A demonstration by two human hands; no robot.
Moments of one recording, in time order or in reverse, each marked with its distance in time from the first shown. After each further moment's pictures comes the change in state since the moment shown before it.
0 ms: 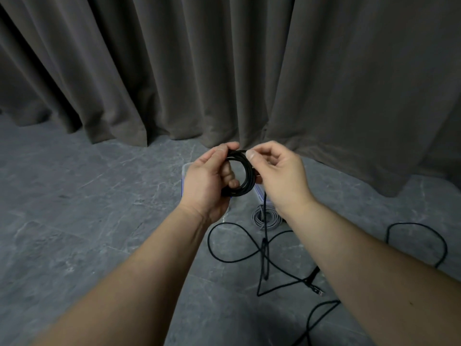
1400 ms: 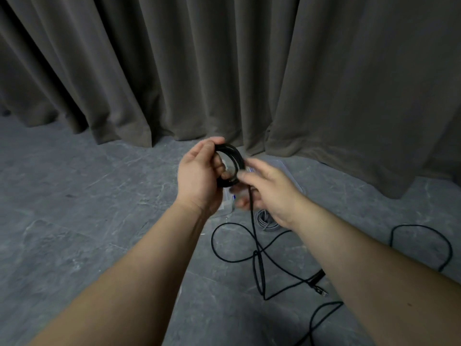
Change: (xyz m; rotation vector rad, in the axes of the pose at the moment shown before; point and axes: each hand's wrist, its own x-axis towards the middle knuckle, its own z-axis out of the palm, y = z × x) left_hand 0.002 0.014 -0.002 -0.003 0.149 0.136; right_hand -0.016 -0.009 0.004 0.075 -0.360 0.393
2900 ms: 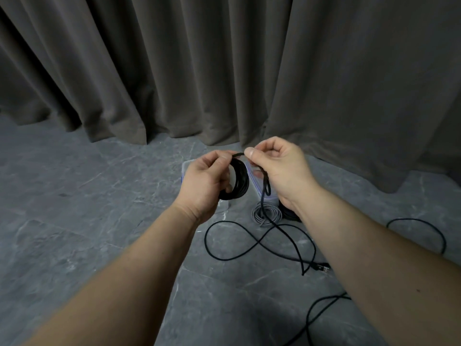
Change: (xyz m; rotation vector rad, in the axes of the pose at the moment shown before) left_hand 0.001 -0.018 -0.017 0.310 -0.252 -0.067; right_hand 0.013 -0.011 -0.017 0.063 0.272 -0.241
